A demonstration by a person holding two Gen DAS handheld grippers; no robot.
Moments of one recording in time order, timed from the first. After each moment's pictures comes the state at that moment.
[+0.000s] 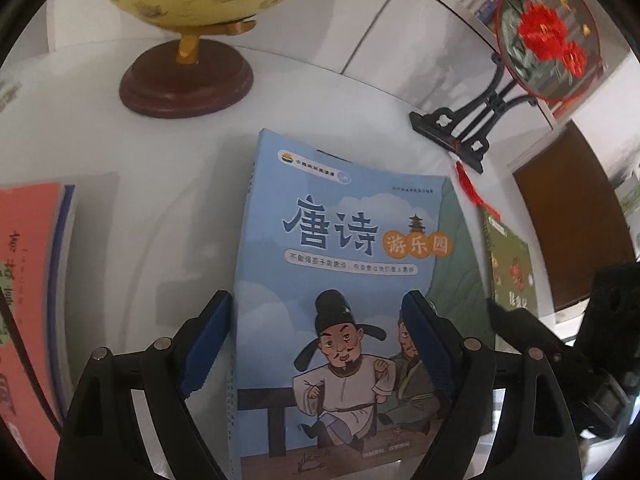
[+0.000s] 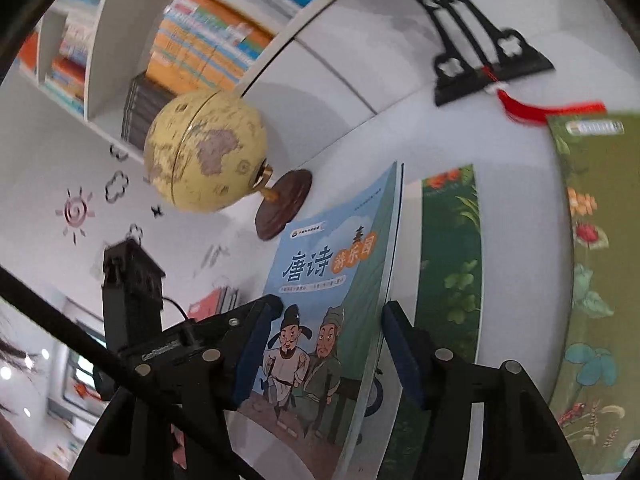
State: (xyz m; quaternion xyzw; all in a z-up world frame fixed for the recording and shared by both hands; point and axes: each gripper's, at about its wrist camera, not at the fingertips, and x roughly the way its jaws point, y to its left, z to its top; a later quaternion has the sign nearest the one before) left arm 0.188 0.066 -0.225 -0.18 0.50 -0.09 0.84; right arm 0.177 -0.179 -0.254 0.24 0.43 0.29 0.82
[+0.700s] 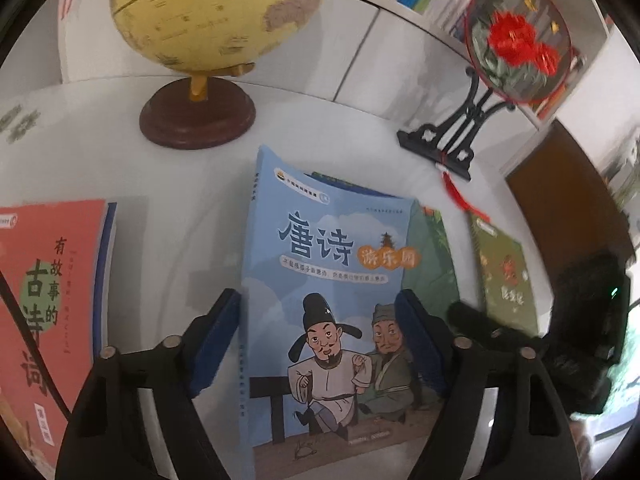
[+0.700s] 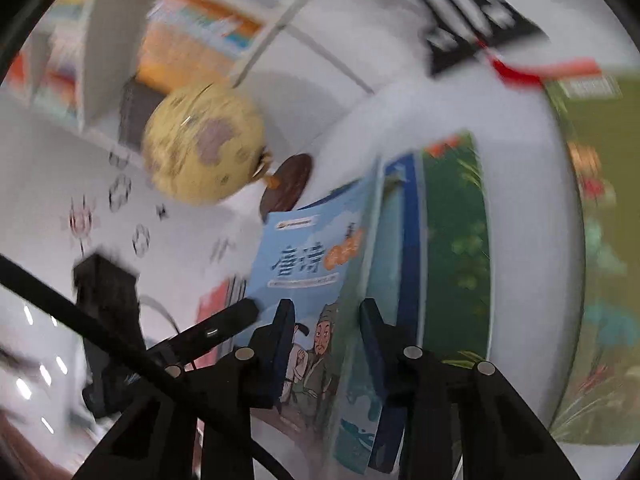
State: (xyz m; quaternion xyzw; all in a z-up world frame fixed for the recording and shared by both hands) left arm 0.164 0.074 -0.200 -0.16 0.46 -0.08 0.87; right arm 0.173 -0.185 -0.275 0.30 0.46 0.28 0.79
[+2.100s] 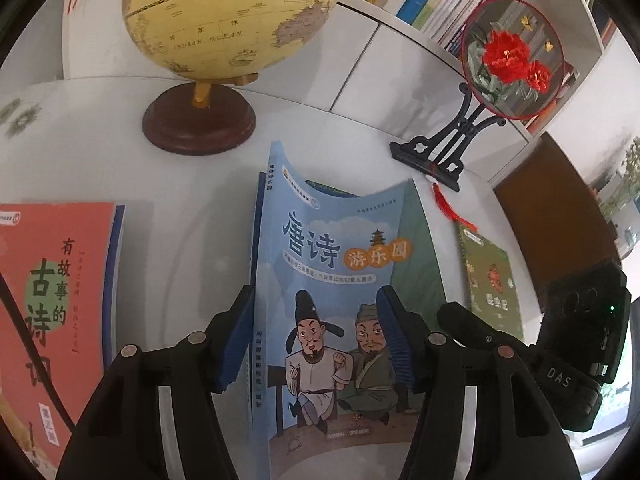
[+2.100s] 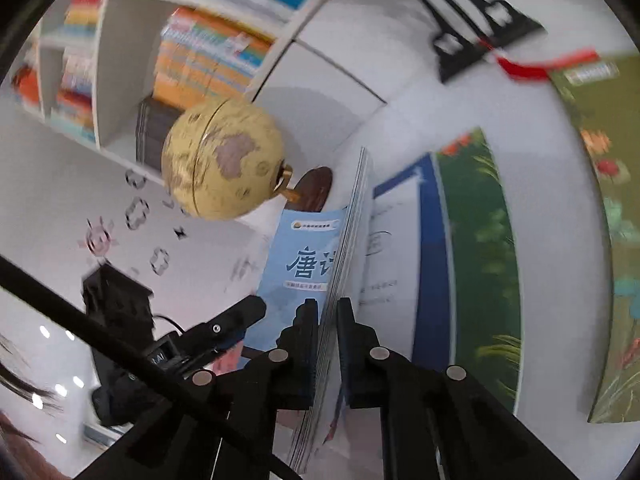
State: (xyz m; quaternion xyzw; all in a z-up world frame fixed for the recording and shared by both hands) left arm 0.161 0.091 -0.192 -0.19 0.45 -0.11 0.87; right arm 0.158 -0.167 -0.264 0.31 0.42 0.30 0.80
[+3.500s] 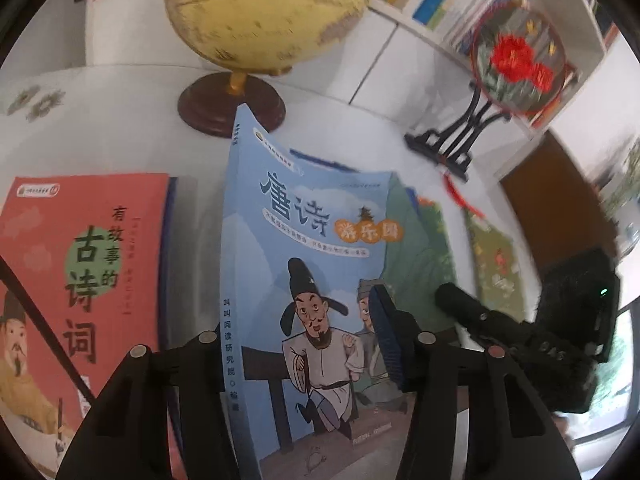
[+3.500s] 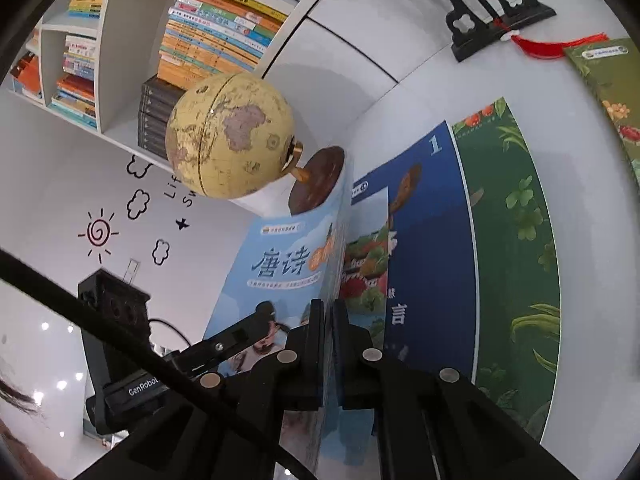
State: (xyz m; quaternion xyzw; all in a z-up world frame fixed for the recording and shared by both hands) left arm 0.128 0.122 -0.194 -0.20 0.46 -0.10 0.86; right arm 0.149 -0.144 -0.272 0.32 0.43 0.31 0.79
